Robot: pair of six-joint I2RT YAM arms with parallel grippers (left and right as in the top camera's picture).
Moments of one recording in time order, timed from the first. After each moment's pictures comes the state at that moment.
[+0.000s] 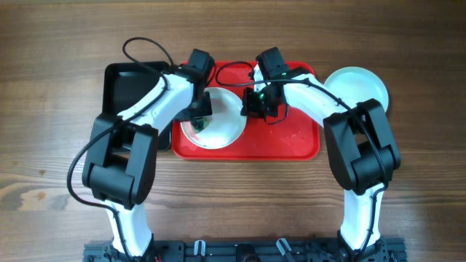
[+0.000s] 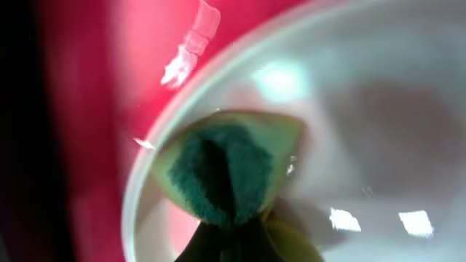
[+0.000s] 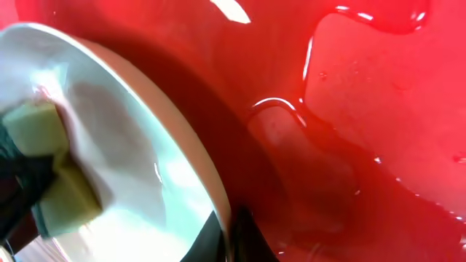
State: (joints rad) left arm -0.35 2.02 1.38 -0.86 -0.02 -0.43; right arm 0.40 2.13 1.41 -0.58 -0.46 0.47
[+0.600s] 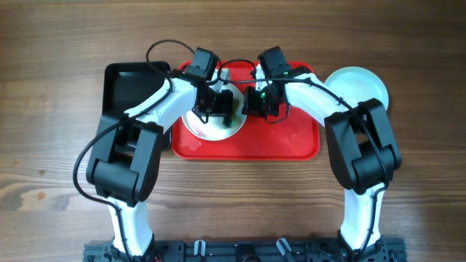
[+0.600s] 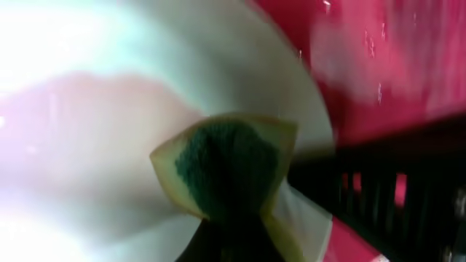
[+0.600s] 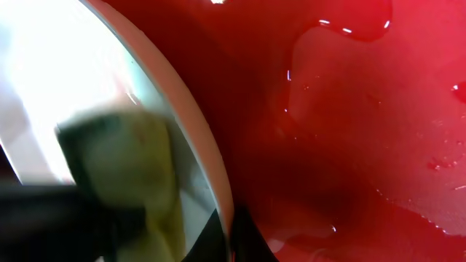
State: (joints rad) left arm -0.38 2.04 1.35 -0.55 0.35 -0.29; right arm 0.40 2.13 1.41 -0.57 -0.46 0.48
